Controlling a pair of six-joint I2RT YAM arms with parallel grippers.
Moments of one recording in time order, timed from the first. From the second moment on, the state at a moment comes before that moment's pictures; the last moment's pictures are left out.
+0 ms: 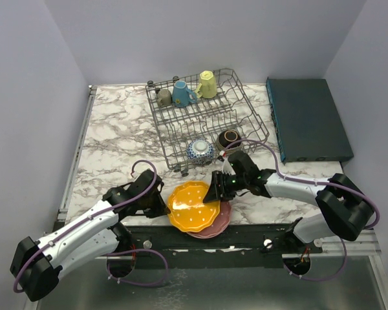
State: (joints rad) left arm -0.75 0.79 0.48 -0.74 0.07 -1.15; right arm 0.77 1.43 0.62 0.00 -0.54 0.76
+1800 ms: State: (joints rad) left arm -0.75 0.79 0.60 -0.74 -0.01 -1.08; right arm 0.77 1.25 0.66 -0.06 -0.48 0.83
